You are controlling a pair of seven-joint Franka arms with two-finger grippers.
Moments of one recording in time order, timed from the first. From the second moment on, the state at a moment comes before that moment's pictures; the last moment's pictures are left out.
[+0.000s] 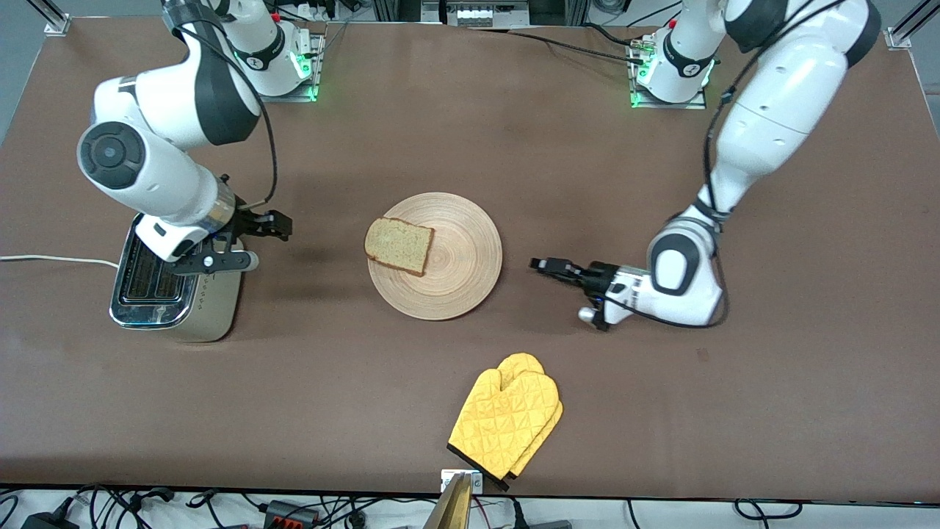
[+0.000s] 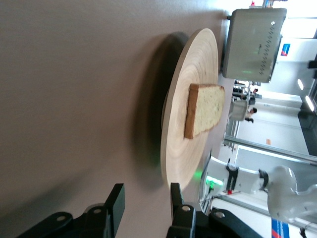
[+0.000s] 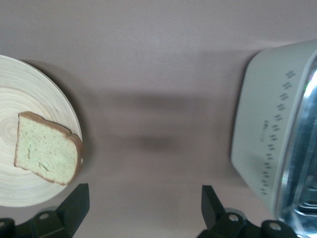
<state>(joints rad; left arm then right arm) 0.08 0.87 -0.32 -1.60 -0.92 1.87 0.62 0.28 0.23 0.00 -1.79 0.02 1.92 0.21</state>
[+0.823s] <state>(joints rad) 0.31 0.66 -0.32 -1.34 -0.25 1.43 0.44 0.42 0.48 0.01 -1.79 0.15 2.15 0.34</state>
